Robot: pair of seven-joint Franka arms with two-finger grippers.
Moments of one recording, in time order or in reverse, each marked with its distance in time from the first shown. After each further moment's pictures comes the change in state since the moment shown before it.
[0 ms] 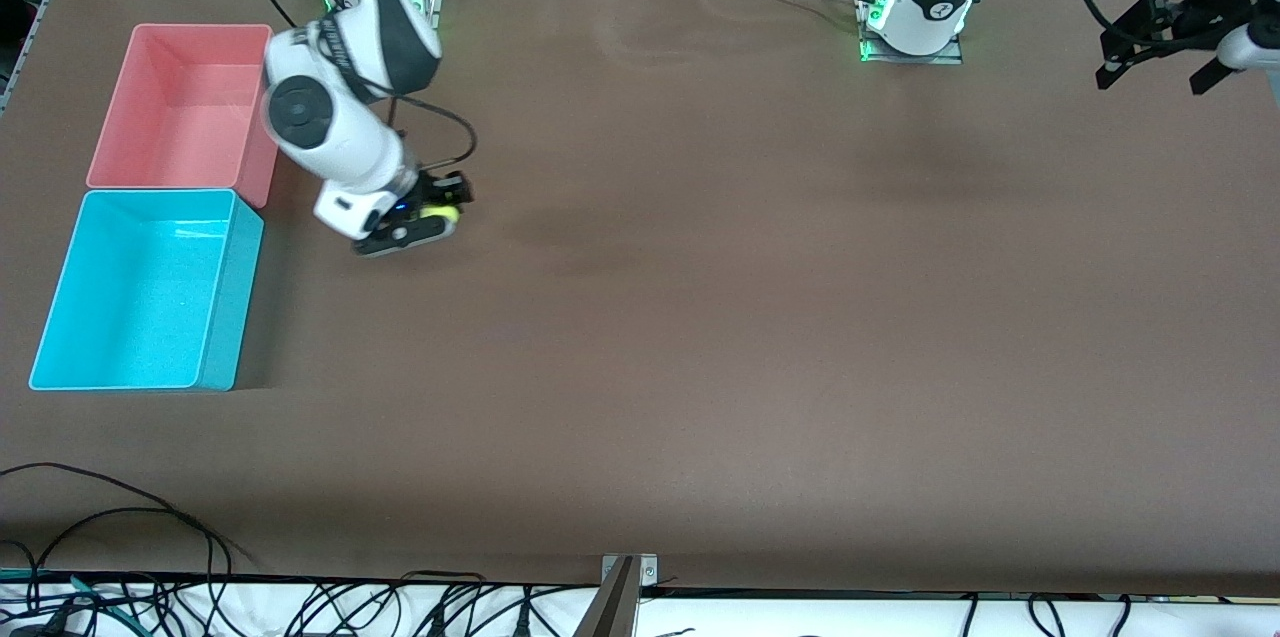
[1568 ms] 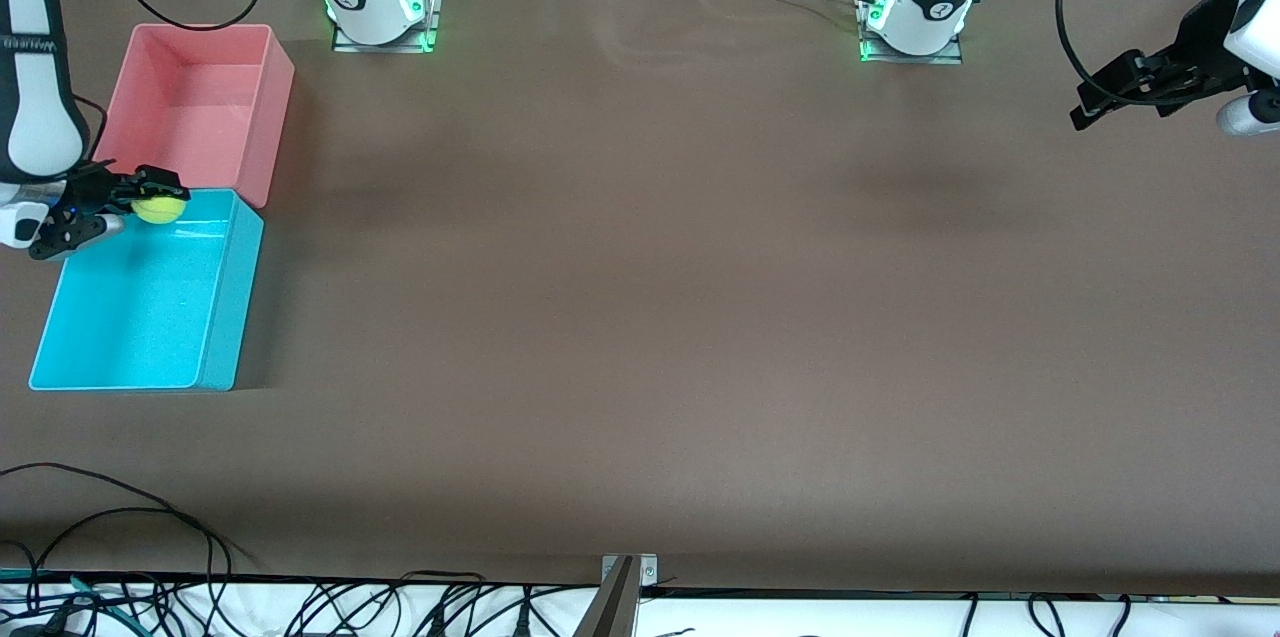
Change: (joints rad) left arm -0.059 0.147 0.026 0.136 -0.039 -0.050 -0.277; right arm -0.262 0.195 -0.615 0.103 0.151 -0.194 -1.029
